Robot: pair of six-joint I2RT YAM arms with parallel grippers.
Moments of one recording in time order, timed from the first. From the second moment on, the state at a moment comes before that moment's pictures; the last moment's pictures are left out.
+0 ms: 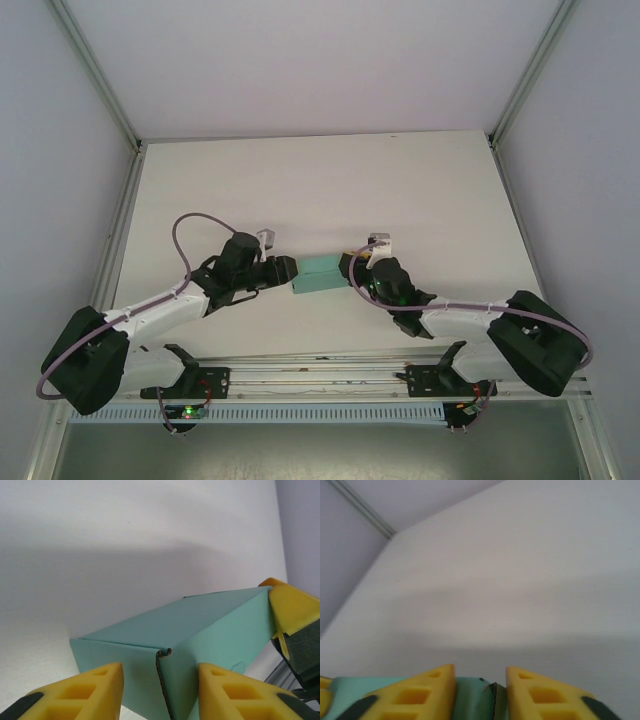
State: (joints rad) left arm -0.57 1.23 0.52 0.02 0.35 -0.84; right arm 0.77 1.33 0.27 0.70 0.20 0.67
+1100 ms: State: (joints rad) left arm -0.55 1.24 0.80 -0.25 0.25 -0.68; right arm 0.72 1.20 0.61 0.08 0.14 0.45
